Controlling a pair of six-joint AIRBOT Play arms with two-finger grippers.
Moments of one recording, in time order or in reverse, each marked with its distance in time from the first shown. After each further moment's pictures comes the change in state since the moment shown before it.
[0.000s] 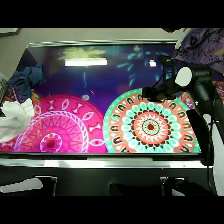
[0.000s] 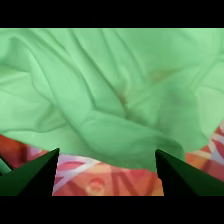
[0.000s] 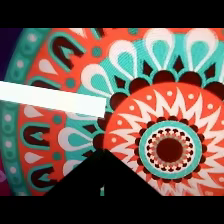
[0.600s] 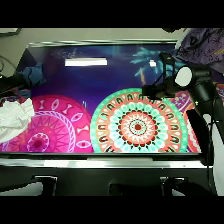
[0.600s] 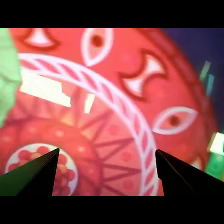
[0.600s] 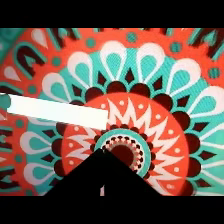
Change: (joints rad) left arm -0.452 0.052 0.390 -0.069 -0.405 0.082; right arm 0.000 0.000 0.000 0.000 -0.053 0.000
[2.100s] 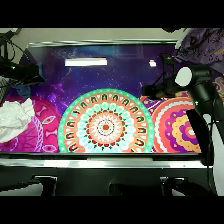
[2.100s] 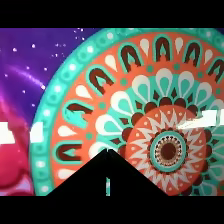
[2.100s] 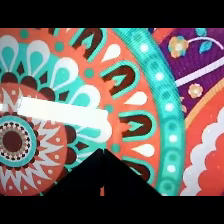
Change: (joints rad) left arm -0.170 -0.043 0.129 -0.323 0.027 0.149; right arm 0.000 0.000 0.000 -0.002 -0.001 0.000
